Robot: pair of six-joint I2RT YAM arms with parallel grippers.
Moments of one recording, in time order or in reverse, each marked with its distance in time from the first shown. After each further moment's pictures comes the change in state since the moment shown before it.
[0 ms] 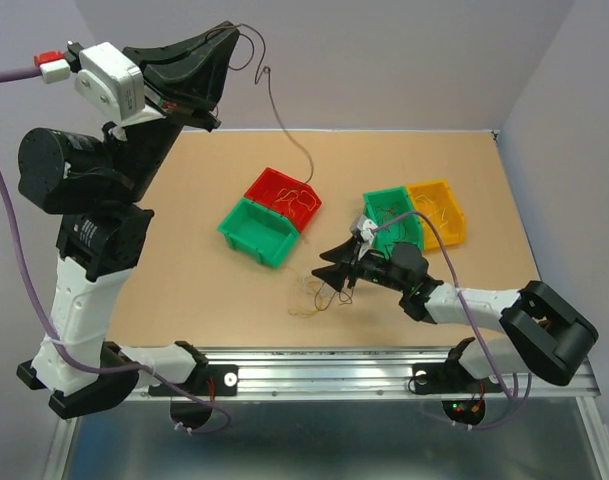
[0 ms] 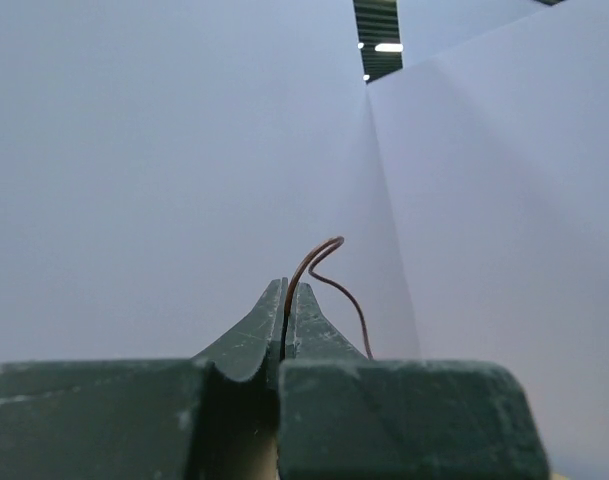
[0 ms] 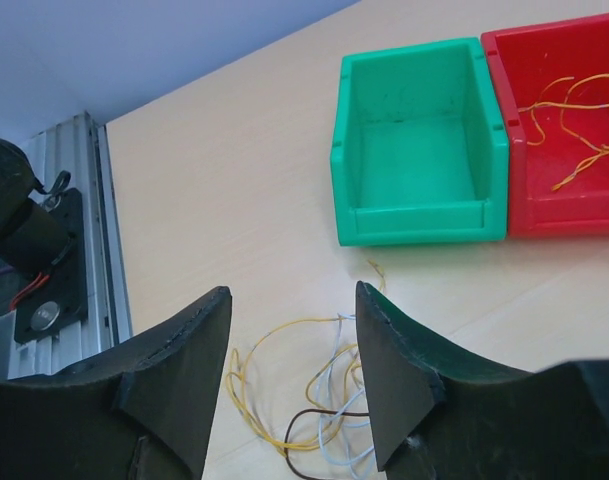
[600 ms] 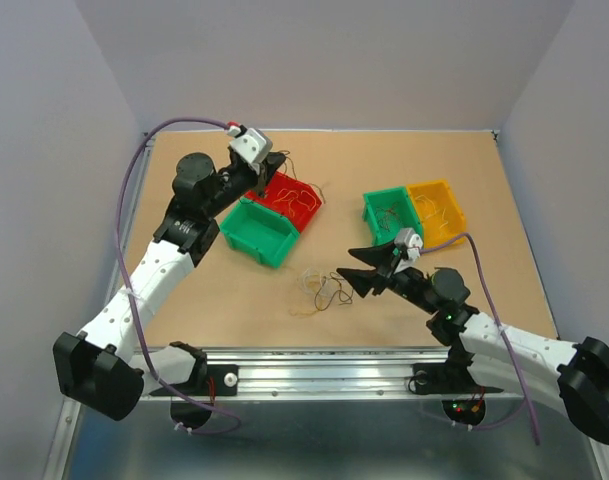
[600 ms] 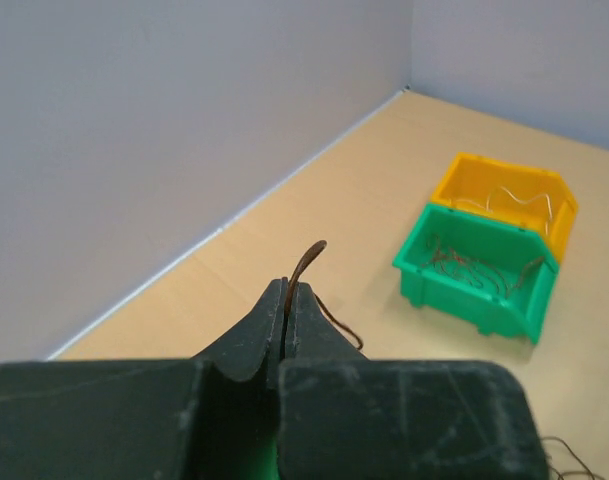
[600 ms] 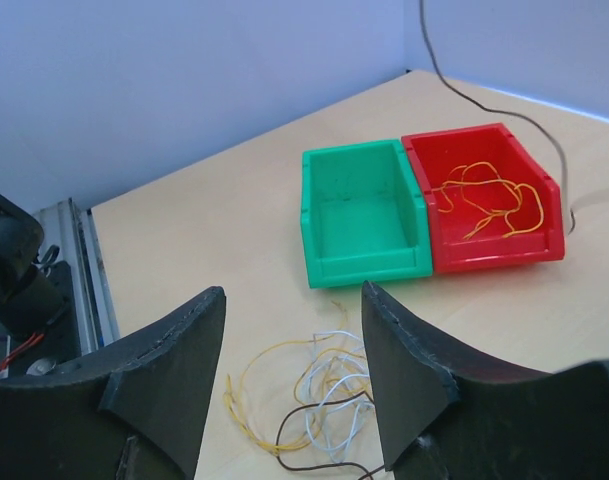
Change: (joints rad) left arm 0.211 -0.088 -0.911 0.180 0.165 0.033; right arm 0.000 -0.397 -0.185 -0.006 0.188 -0.005
